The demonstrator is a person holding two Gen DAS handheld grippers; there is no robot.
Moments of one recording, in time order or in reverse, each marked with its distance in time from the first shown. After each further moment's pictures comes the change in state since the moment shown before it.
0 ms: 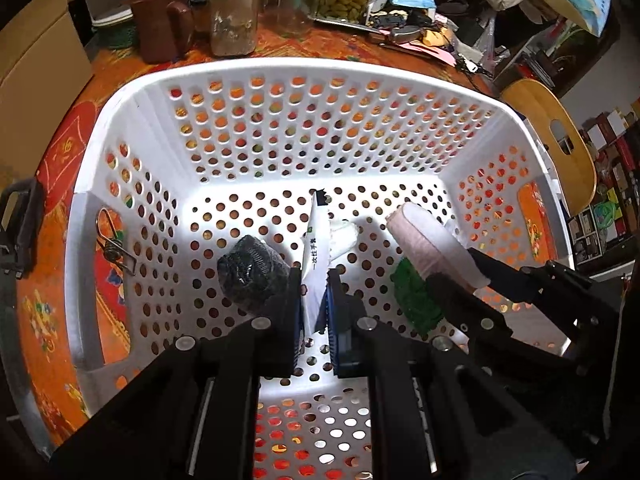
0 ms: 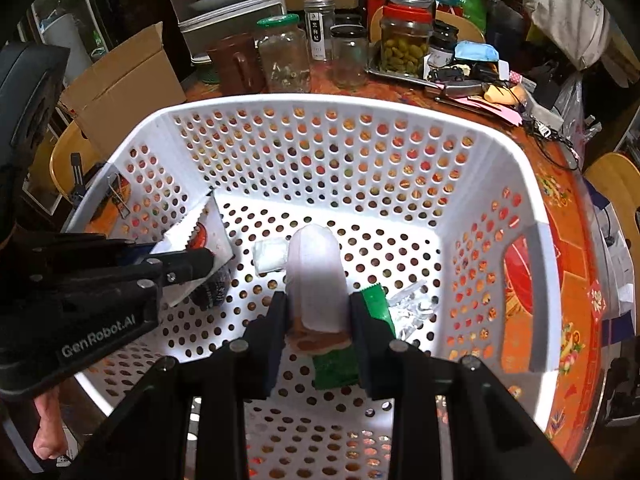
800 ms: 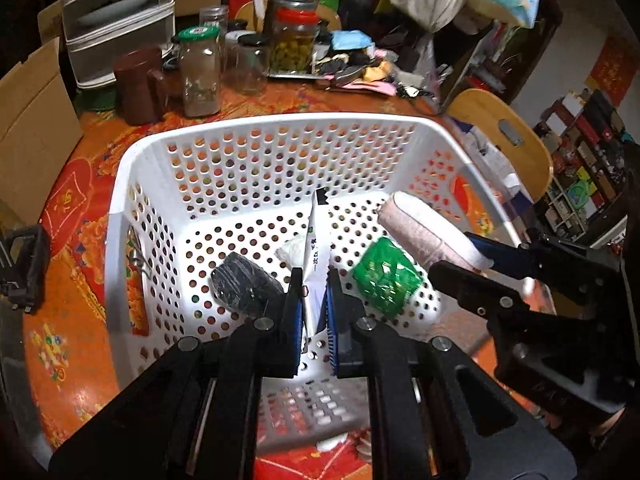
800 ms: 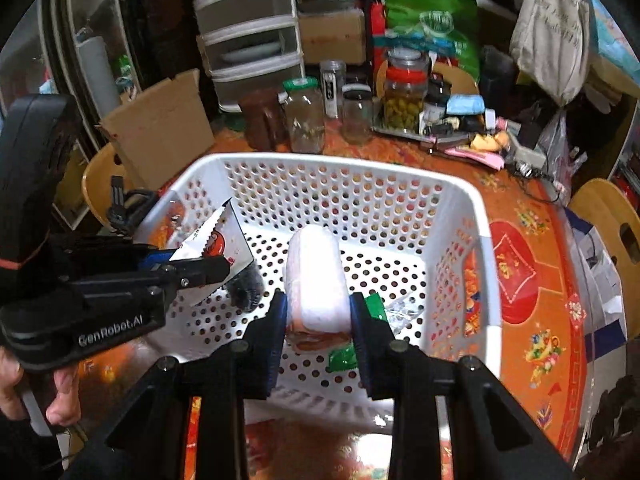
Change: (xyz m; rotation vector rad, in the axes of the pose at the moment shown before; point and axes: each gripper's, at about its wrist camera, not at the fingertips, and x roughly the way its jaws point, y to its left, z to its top) left arm -0.058 -0.012 -0.030 0.150 -0.184 -0.081; right arm -0.062 0.007 -0.021 -0.016 -0.168 0.016
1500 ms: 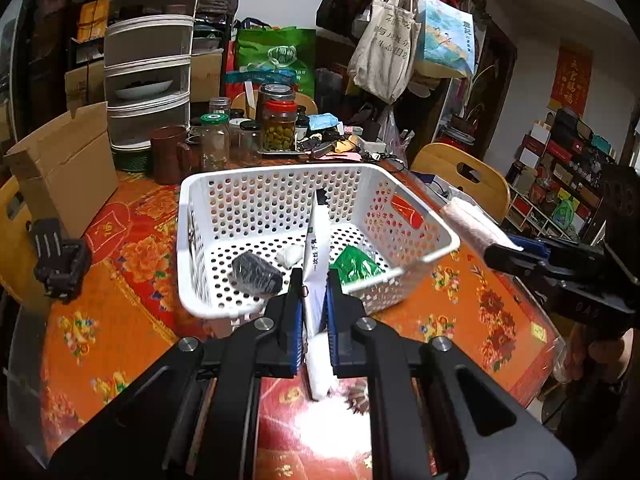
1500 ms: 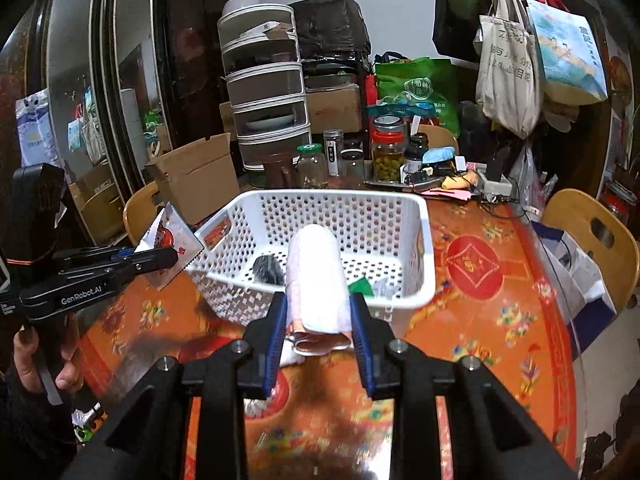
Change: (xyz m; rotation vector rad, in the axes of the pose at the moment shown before) left arm -0.130 -0.007 -0.118 0.092 -0.359 -0.033; right arm -0.125 0.000 -0.097 0.000 -0.309 0.032
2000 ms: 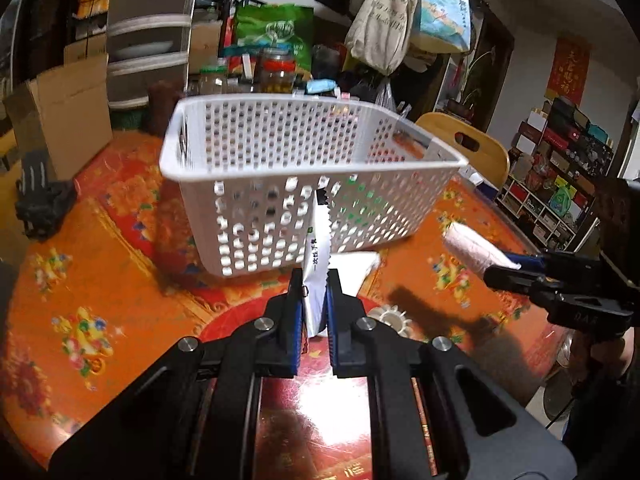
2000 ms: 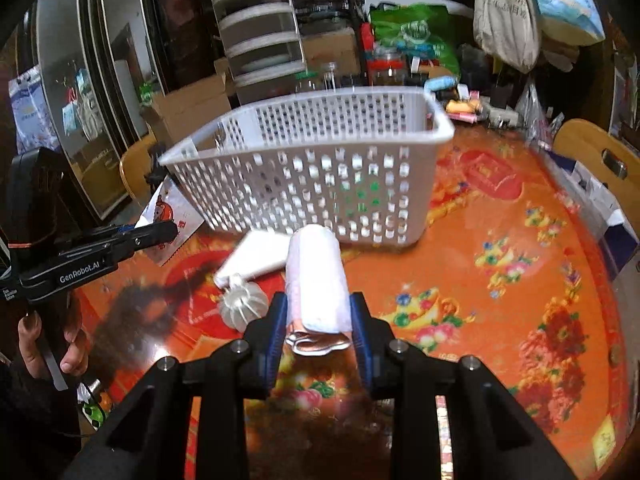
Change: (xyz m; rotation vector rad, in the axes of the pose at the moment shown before) left arm 0.023 0.005 -0.097 0.003 0.020 -0.015; right arm 0.014 -0.003 -0.098 0.050 0.092 0.030
